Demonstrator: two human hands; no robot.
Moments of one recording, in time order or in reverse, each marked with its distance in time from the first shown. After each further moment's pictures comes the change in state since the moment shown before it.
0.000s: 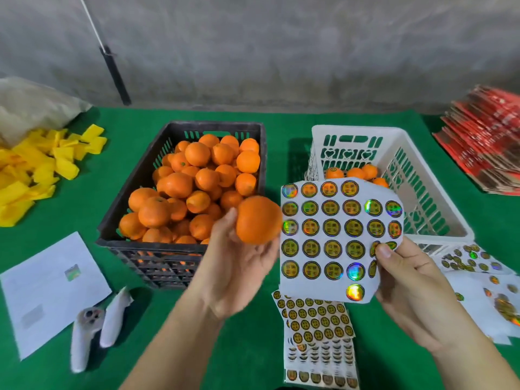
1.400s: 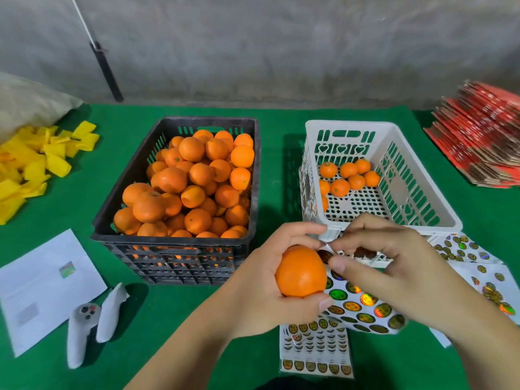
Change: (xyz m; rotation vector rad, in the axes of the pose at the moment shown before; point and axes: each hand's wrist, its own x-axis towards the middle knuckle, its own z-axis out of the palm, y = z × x) left_hand -0.027 -0.026 0.025 1.346 -0.245 0.313; right_hand -0.007 -0.047 0.032 -1.114 -0.272 -0.320
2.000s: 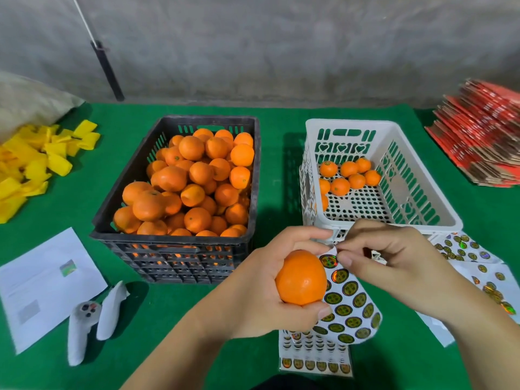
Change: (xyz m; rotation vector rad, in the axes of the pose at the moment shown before) left_hand -0.002 0.000 -0.001 0.054 -0.077 0.018; right_hand 0.002 0.014 -0.004 0.237 -0.070 0.020
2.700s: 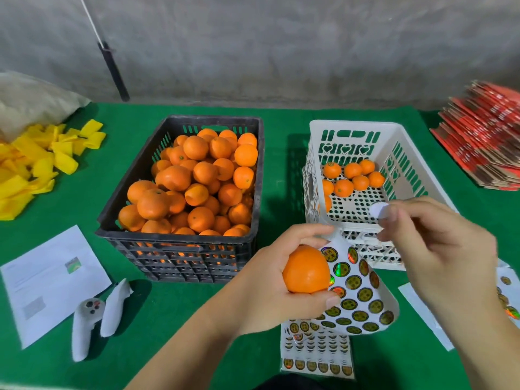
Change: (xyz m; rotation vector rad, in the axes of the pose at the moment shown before) left_hand 0.006 -0.002 0.007 -0.091 0.051 -0.046; right_hand -0.006 -0.011 0.002 -0.344 0.631 -0.171
